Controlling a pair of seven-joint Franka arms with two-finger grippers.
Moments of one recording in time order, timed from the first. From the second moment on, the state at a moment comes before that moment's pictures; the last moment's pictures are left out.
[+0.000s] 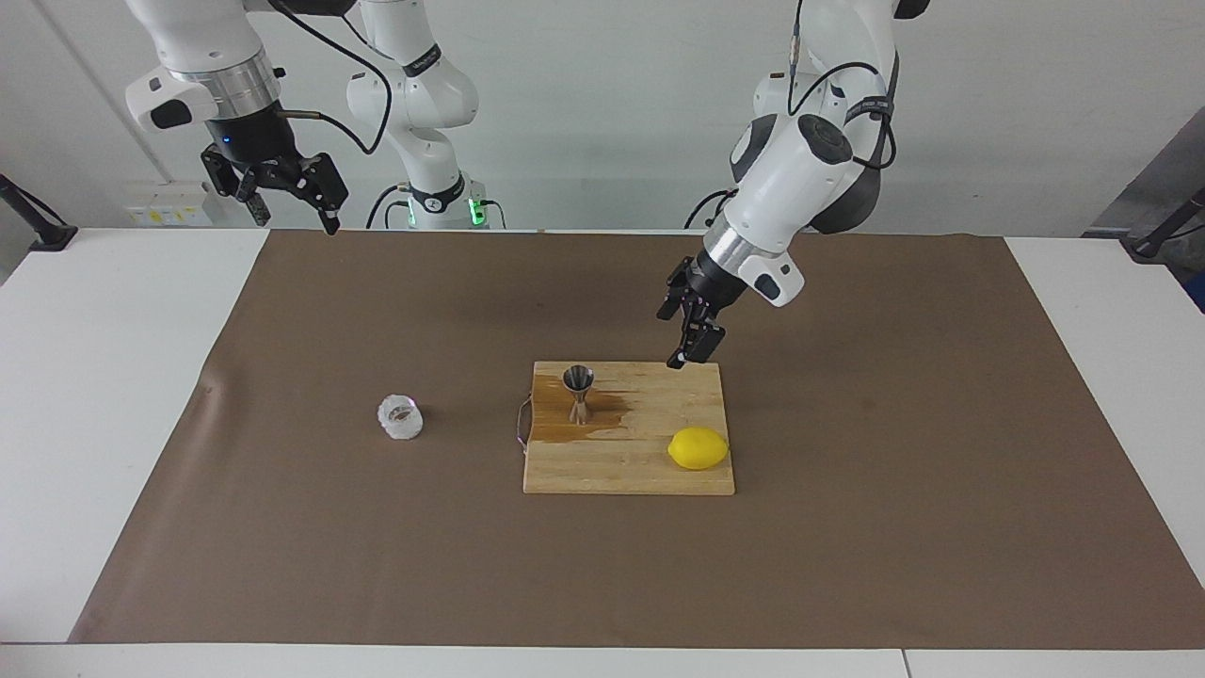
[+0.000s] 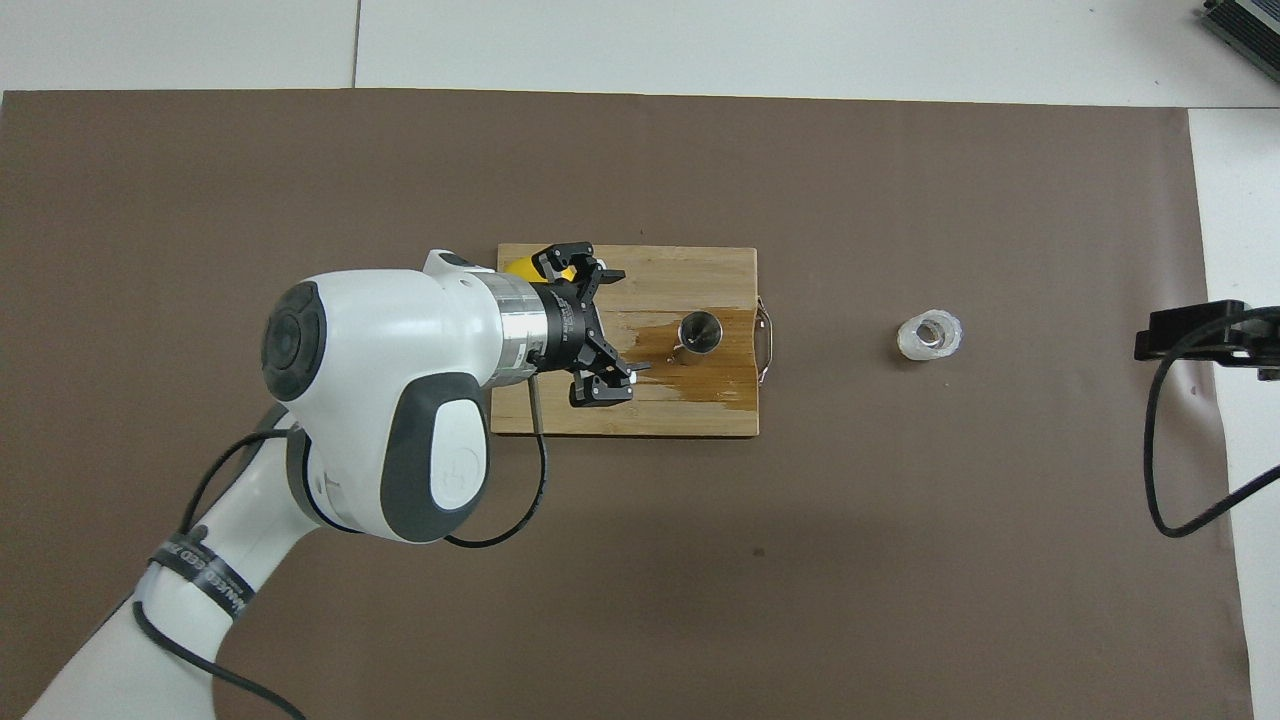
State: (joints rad) left arm -0.31 0.13 -0.21 -1.82 -0.24 2.24 -1.88; right arm -0.01 -0.14 -0.01 -1.67 -0.01 1.58 0.16
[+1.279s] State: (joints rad) left arm 0.05 -0.02 -0.21 -1.68 0.00 1.72 -0.16; right arm -0.20 0.04 -0.03 -1.97 0.40 2.02 -1.57
